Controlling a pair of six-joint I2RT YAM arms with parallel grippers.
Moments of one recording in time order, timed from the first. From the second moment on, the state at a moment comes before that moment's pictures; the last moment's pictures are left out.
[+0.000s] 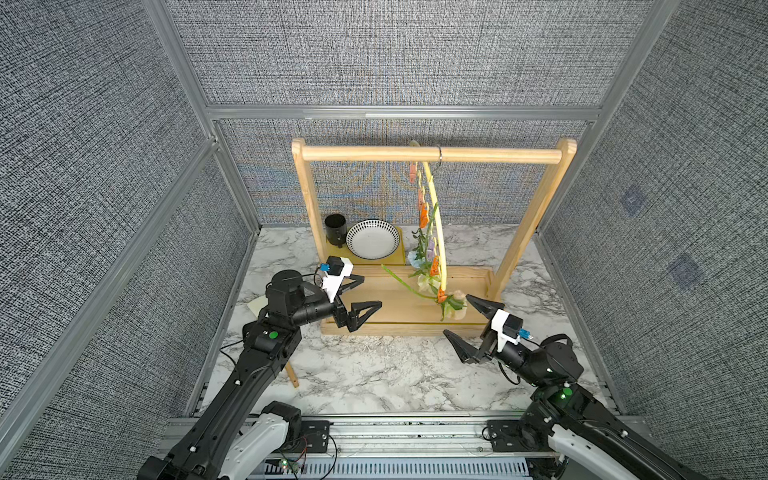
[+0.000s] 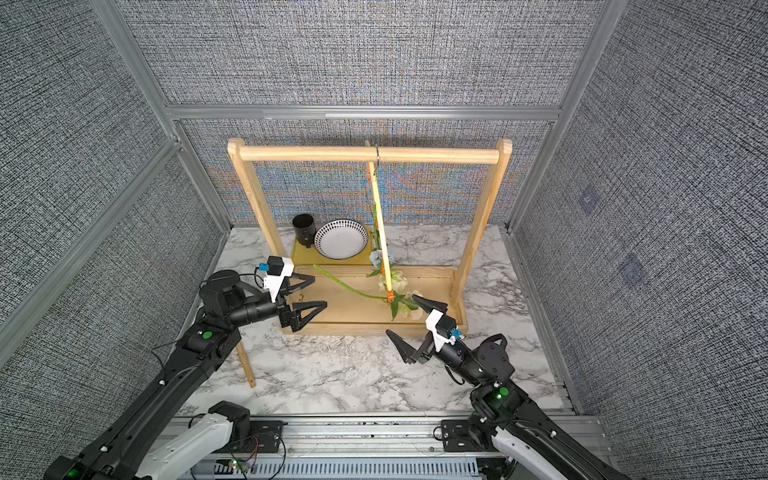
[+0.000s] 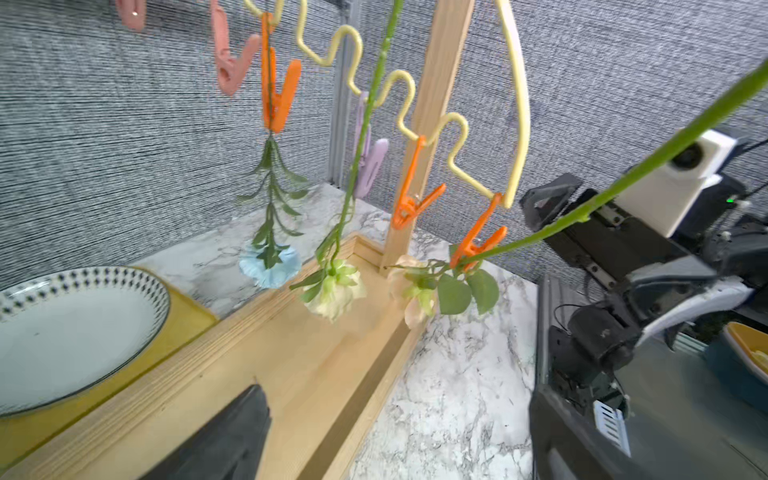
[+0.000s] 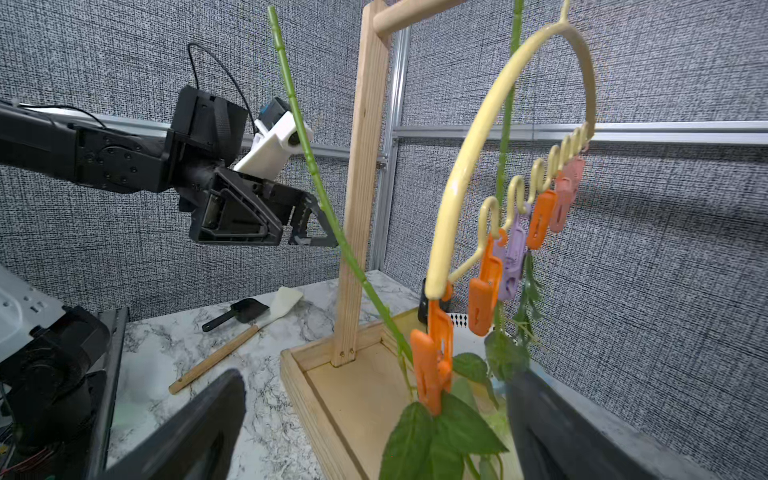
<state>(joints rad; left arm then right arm) -0.34 0.89 0.73 -0.05 0.81 -0.06 0.73 0.40 0.31 0.36 -0.17 -0.05</state>
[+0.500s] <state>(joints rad) -0.23 0.81 0.67 -0.13 0.21 -0.12 0.71 0.11 0.23 0.23 0.37 -0.07</state>
